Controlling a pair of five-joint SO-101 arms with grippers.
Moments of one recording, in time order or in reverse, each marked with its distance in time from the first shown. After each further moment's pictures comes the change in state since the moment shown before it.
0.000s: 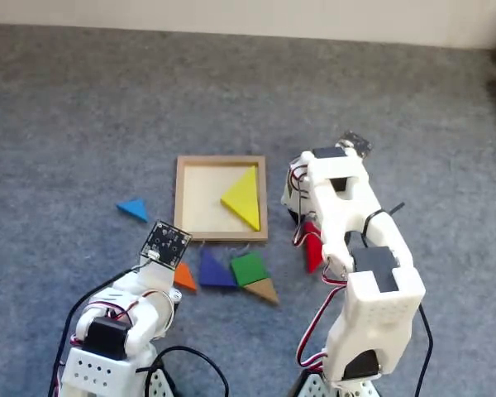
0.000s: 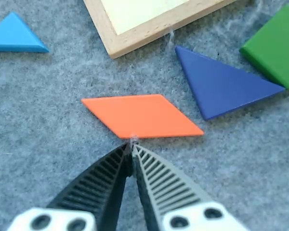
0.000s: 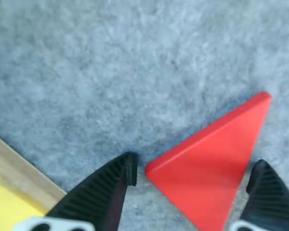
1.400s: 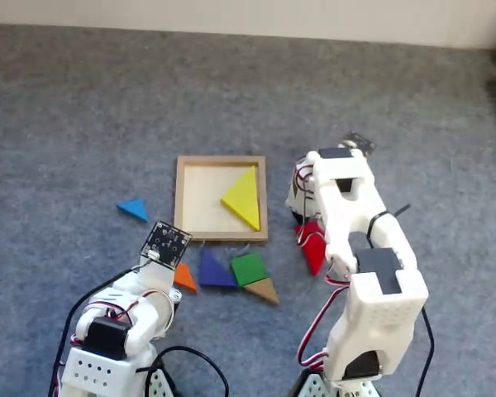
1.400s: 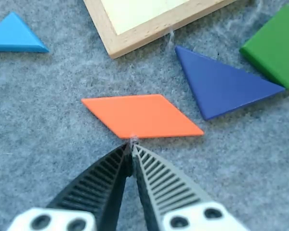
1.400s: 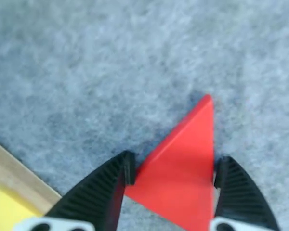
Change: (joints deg) left arm 0.0 0.0 0.0 0.0 0.0; right arm 1.9 -0.5 0.9 0.5 3.8
